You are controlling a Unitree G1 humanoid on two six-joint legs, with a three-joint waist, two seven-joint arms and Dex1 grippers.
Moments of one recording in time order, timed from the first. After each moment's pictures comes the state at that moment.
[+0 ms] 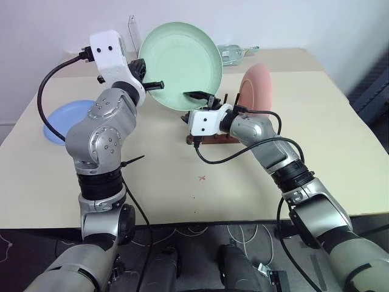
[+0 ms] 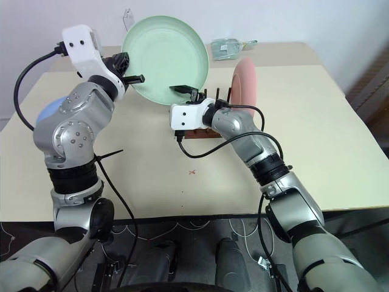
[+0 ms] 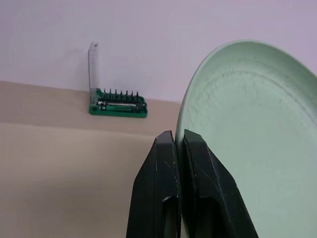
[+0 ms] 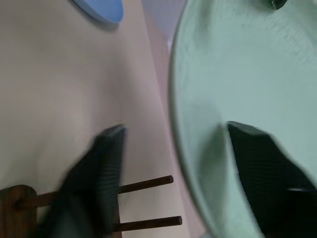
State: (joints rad) left arm -0.87 0.20 0.22 -0.25 -0.47 0.93 0.22; right arm -0.92 -0.37 0.39 0.36 -0.44 -0.27 0.48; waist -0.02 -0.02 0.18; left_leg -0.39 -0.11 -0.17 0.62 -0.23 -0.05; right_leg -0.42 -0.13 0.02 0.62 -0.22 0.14
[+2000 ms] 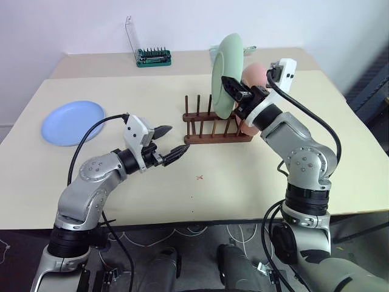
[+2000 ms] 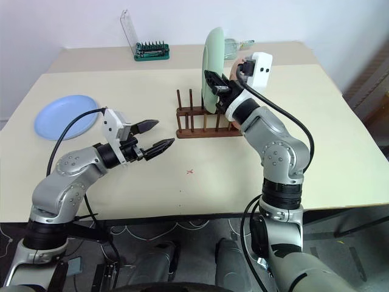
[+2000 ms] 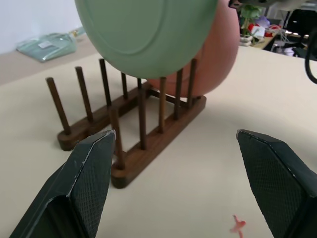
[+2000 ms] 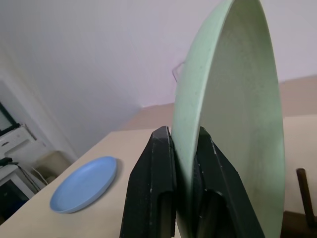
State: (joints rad) left arm -0.33 0.49 0.01 -0.36 -0.49 0.54 -0.65; right arm -0.73 -0.15 -0.24 -0.20 0.72 0.80 0.17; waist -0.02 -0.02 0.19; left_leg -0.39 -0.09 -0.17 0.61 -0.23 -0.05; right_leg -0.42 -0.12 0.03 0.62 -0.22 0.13
